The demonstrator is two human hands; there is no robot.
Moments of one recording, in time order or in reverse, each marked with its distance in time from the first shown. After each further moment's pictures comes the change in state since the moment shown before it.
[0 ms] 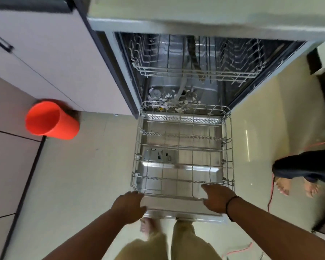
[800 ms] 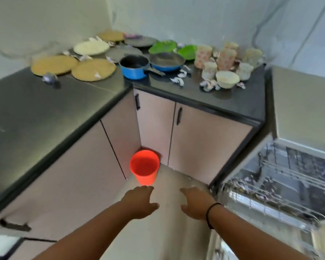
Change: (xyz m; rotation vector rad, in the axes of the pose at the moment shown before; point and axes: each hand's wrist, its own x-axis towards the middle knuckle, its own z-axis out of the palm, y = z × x) left_hand -0.200 -0.414 -0.165 -0.247 0.433 -0.123; right_hand -0.024 -0.553 -0.191 -0.239 0.368 -0.316
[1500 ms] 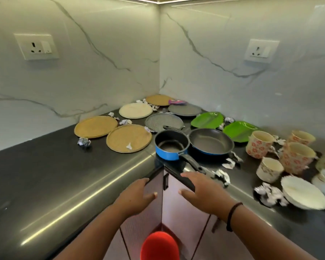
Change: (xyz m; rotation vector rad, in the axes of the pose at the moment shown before) left_hand 0.166 -0.093 -0.273 -0.432 0.540 -0.281; right_hand 0.212 -0.057 -0.341 0.060 0.427 -0.437
